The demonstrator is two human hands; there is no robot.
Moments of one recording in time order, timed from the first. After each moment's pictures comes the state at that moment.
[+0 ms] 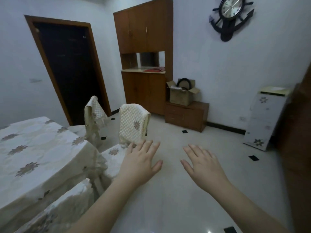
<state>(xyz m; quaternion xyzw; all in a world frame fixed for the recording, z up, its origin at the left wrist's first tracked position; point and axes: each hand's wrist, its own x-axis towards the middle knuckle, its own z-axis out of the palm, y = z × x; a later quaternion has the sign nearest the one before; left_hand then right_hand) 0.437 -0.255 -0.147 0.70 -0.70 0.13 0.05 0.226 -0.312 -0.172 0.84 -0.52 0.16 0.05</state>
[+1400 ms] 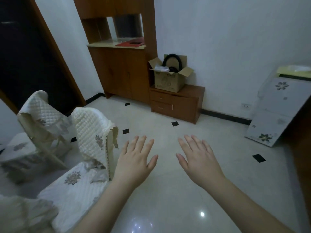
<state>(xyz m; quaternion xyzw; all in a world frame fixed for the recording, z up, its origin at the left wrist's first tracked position) 0.454 -0.826 -0.235 0.70 -0.70 0.11 0.07 0.241 -0.868 -0.232 0.83 -0.55 0.09 0.00</state>
